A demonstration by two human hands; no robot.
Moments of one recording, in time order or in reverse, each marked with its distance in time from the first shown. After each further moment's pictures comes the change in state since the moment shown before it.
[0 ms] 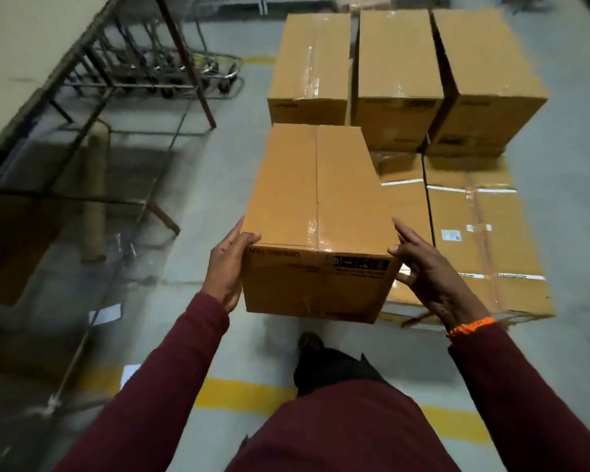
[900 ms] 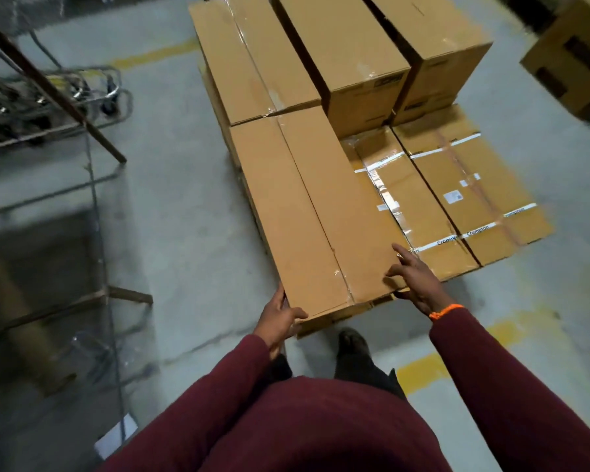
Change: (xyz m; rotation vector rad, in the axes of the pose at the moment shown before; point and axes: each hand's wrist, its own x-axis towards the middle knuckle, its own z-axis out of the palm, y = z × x) left_hand 0.227 -0.002 -0.122 0.391 -0.601 -0.490; right_hand 0.158 0.065 0.157 0.055 0.630 0.276
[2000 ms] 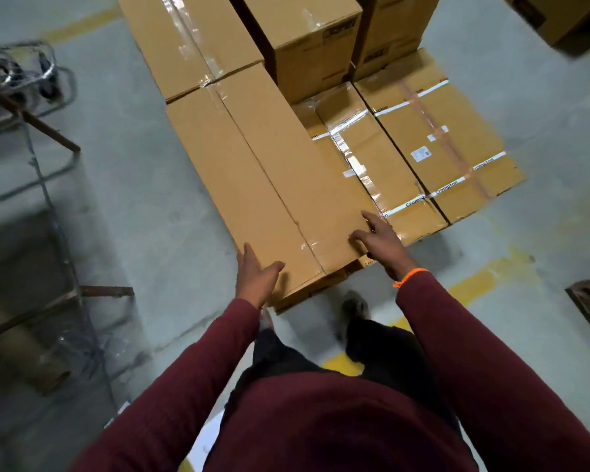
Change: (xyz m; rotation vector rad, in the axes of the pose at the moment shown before) left_hand 0.045 0.031 0.053 0.446 0.276 0.065; right_hand 0.024 0.002 -0.031 -0.200 0.040 -0.109
